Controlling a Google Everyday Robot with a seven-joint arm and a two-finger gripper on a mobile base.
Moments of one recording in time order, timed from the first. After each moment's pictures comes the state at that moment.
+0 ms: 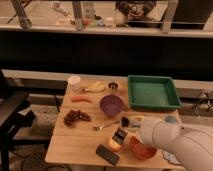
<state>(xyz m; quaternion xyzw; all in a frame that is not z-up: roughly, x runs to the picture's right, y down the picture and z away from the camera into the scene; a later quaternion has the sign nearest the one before) 0.113 0.134 0.558 -0.06 -0.23 0.28 0.93</state>
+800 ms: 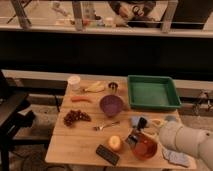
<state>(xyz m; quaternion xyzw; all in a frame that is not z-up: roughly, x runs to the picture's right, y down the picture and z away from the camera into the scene) 0.184 0.149 0.573 -0.06 -0.24 0.33 0.91</state>
